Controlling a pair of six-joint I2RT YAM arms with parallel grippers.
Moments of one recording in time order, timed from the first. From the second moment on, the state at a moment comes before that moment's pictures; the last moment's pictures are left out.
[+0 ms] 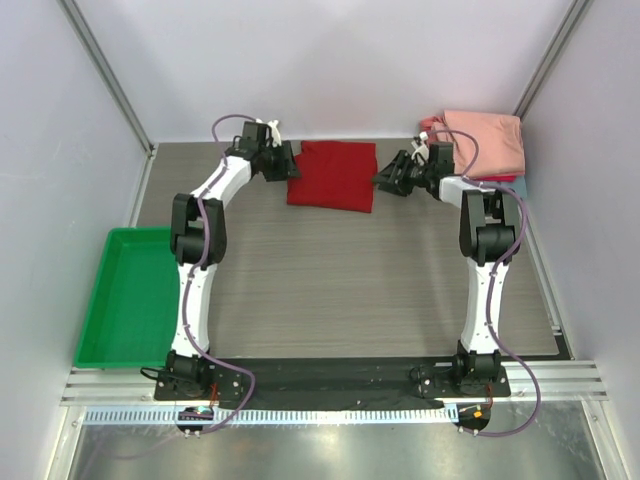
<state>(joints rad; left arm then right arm) -0.23 2.41 2.08 -0.41 0.37 -0.32 0.03 2.31 1.63 0.10 -0.77 0.63</state>
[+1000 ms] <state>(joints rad) -0.31 2.12 1.48 -0.43 0.55 -0.44 0.08 2.12 1.27 -0.20 -0.90 0.48</state>
